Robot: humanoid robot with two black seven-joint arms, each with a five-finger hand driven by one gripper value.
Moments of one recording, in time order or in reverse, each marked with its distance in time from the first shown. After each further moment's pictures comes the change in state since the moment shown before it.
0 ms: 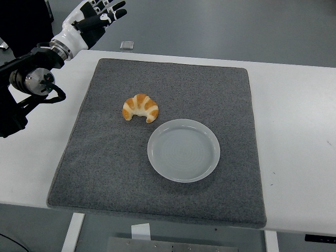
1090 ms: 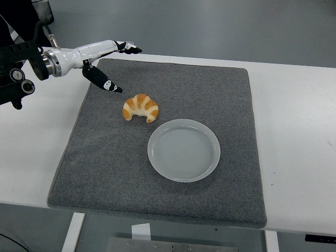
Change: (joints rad) left arm -0.188 0.220 0.506 -0.275 0.982 0.264 -0.013; right arm -0.001 0.000 0.000 0.000 0.000 0.002 0.000
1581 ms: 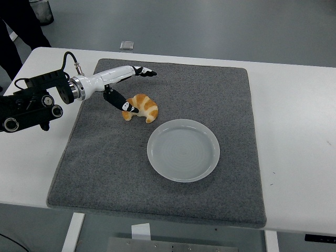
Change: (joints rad) left arm 0.106 -0.149 -0.008 0.103 0.001 0.062 0.001; right arm 0.000 0.000 0.000 0.000 0.000 0.000 0.000
